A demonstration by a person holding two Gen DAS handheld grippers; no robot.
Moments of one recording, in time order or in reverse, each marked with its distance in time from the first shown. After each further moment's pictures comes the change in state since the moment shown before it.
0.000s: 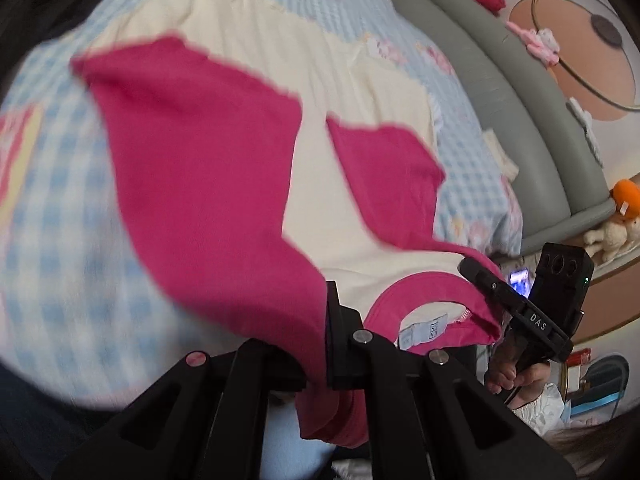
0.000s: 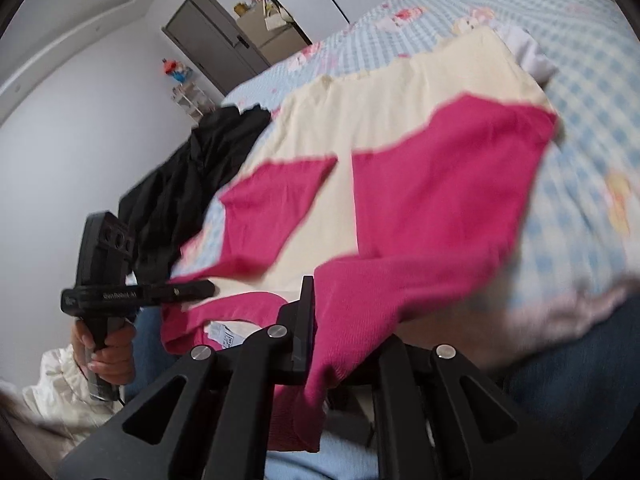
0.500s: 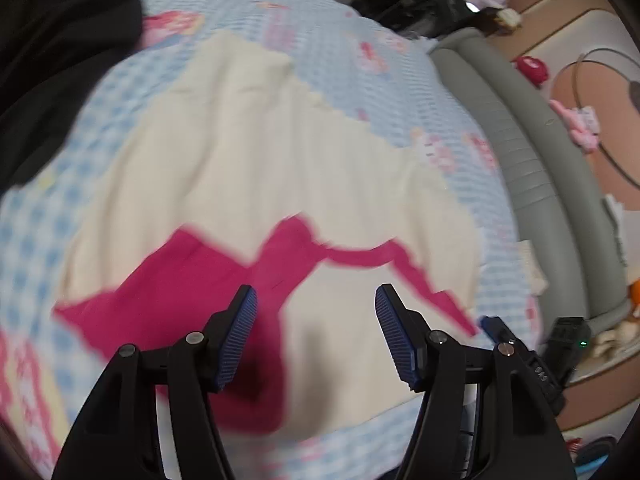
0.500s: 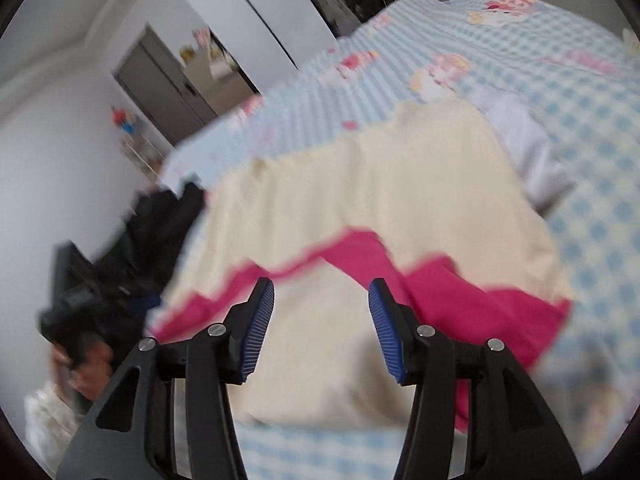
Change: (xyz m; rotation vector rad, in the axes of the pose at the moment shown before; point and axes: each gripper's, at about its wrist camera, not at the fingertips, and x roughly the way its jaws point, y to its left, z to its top) left arm 0.019 0.057 0.124 -0.101 -0.164 0.118; right arm 0.067 -0.049 0.139 0.081 -0.113 -0.214
